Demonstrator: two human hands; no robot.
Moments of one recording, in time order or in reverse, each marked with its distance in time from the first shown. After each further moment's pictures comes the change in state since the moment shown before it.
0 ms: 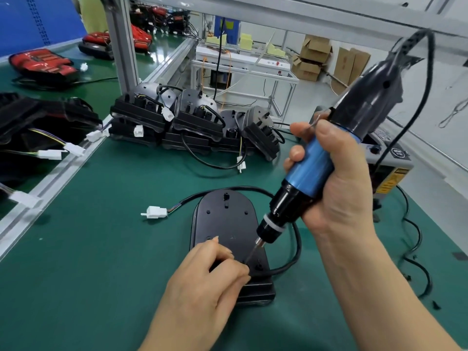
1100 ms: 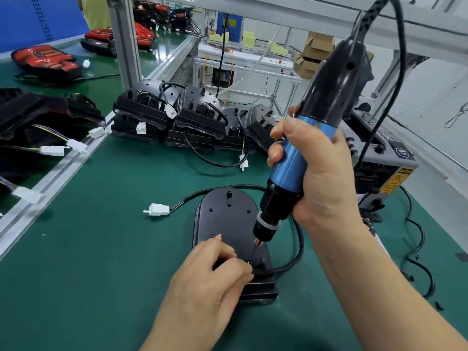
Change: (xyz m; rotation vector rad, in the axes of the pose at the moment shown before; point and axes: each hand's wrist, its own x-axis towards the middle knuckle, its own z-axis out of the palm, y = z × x) left_hand 0.000 0.000 0.001 -0.007 0.012 -0.009; right_hand 0.004 0.008 0.018 -0.176 -0.093 -0.017
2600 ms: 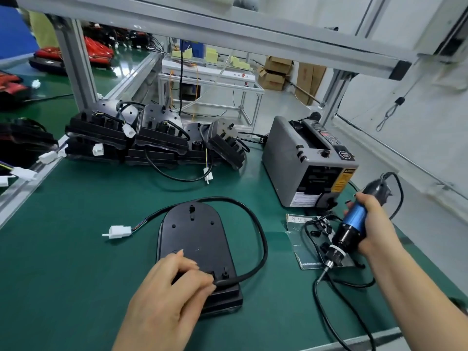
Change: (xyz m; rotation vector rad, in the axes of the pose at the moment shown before) left_hand 0.002 -0.002 -0.004 -0.065 -0.033 0.015; right_hand -0.016 -0.005 -0.236 -0.226 0.895 0.417
